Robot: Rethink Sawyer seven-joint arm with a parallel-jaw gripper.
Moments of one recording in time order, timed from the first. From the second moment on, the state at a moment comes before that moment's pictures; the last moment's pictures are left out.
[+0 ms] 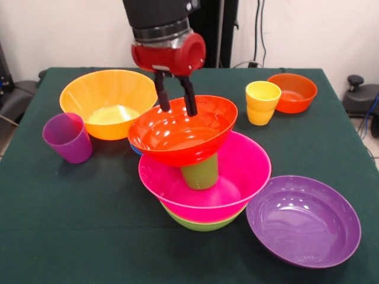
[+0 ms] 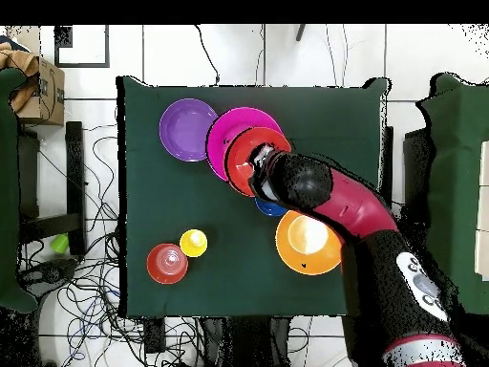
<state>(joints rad) -0.56 -0.71 0.28 1.74 0.10 0.45 1.98</state>
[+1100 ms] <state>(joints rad) -0.53 -0.57 0.21 1.67 0.12 0.37 1.98</state>
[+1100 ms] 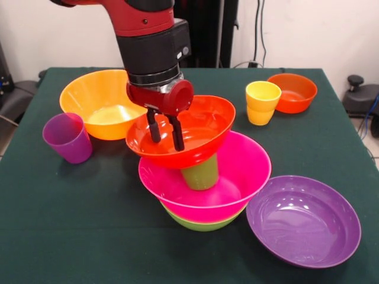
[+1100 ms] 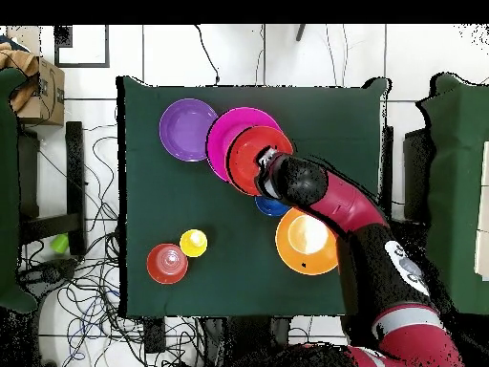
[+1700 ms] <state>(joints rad) -0.47 -0.57 0.18 1.66 0.16 0.37 1.98</state>
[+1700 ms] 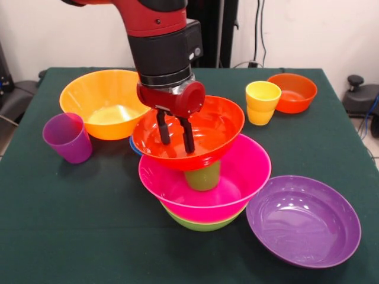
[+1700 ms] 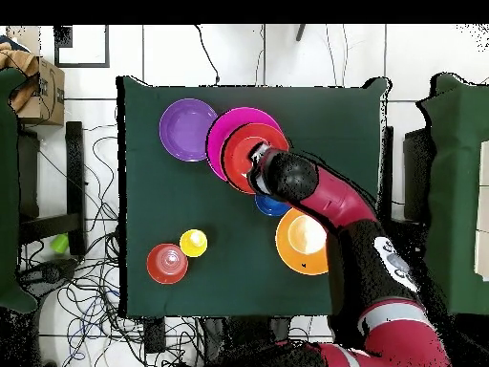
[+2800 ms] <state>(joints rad) -0.47 -0.54 0.16 1.60 0.19 0.37 1.98</state>
